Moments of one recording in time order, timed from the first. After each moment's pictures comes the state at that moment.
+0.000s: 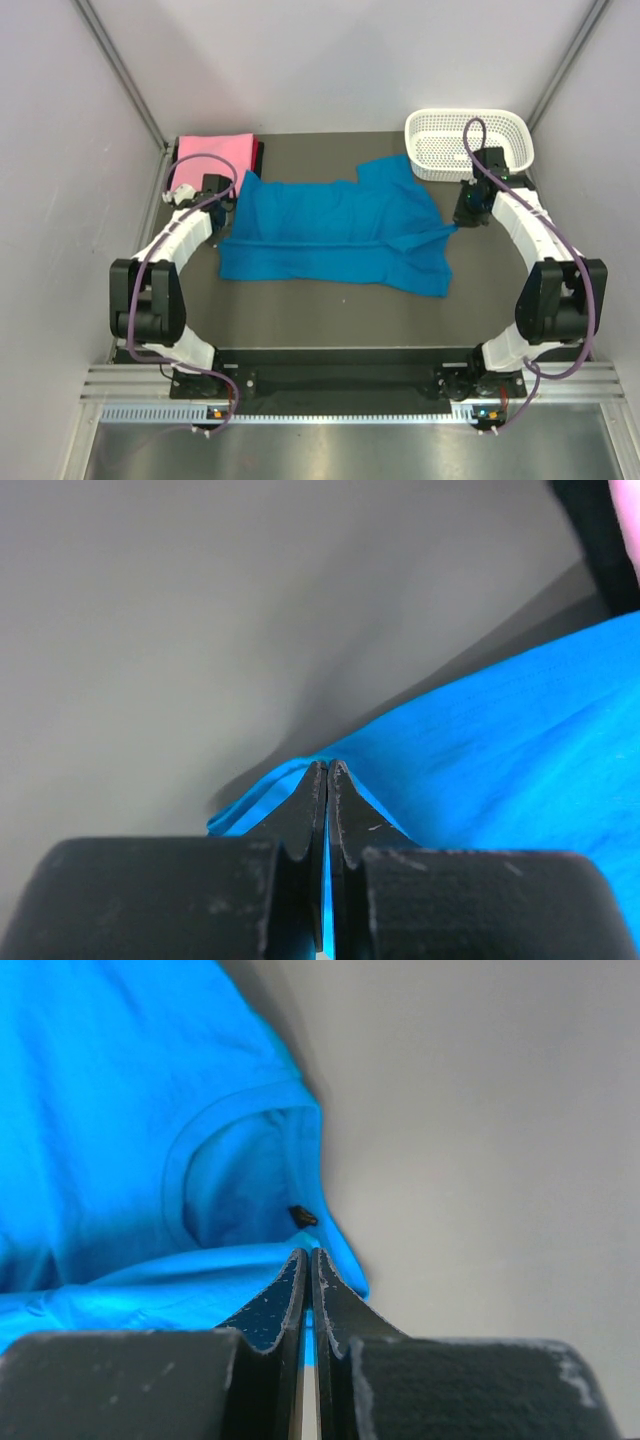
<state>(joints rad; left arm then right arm) -0.08 1.57 1.10 -0.63 -0.49 -0.94 0.05 1.55 1.27 -0.78 0.05 0.34</state>
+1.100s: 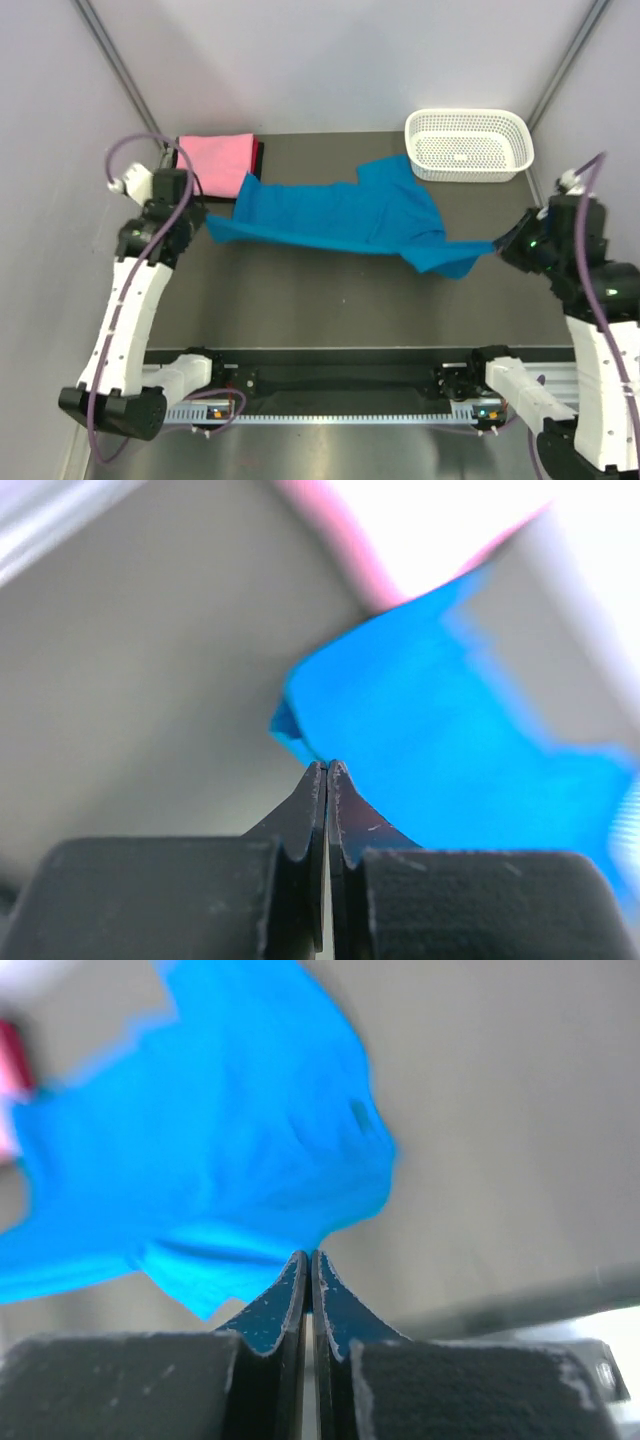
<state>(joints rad) -0.15 1.07 1.23 -0.95 -0.49 -0.92 0.11 0.82 1.36 -1.26 0.10 0.57</state>
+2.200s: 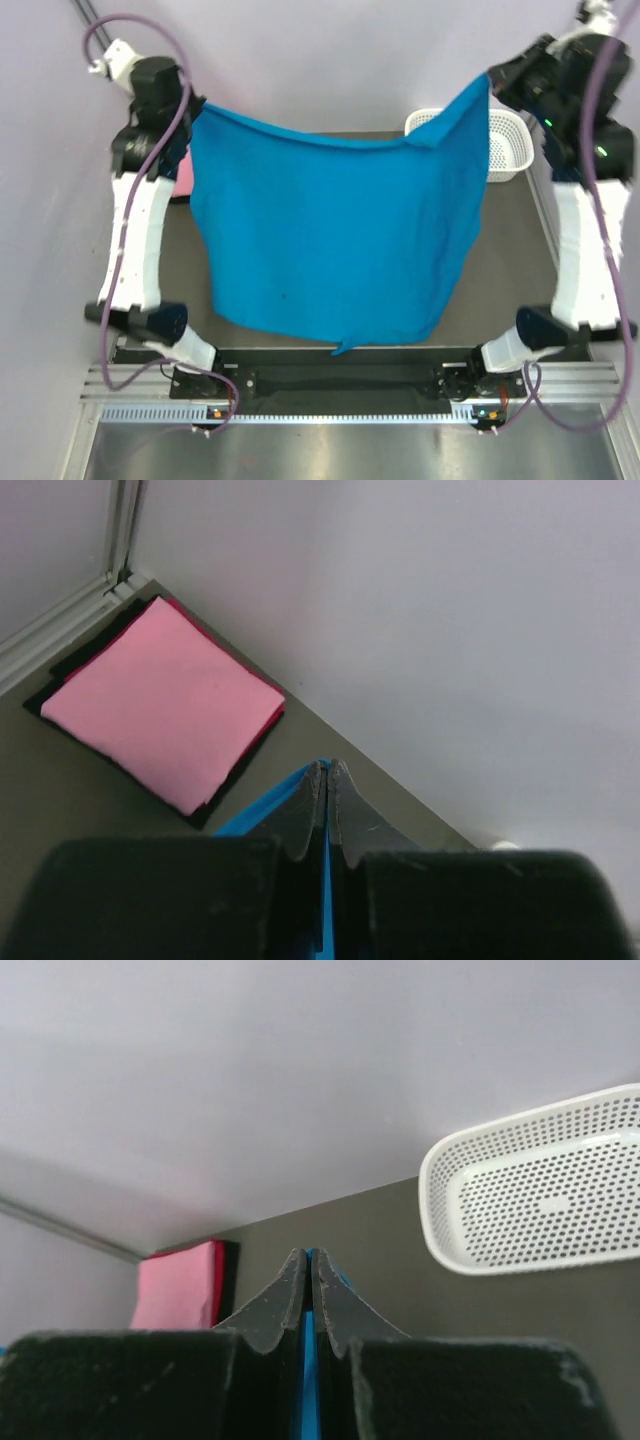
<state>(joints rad) -0.16 1.54 2.10 -0.80 -0.47 -0.74 0.12 1.47 2.24 -0.85 0.01 0.53</state>
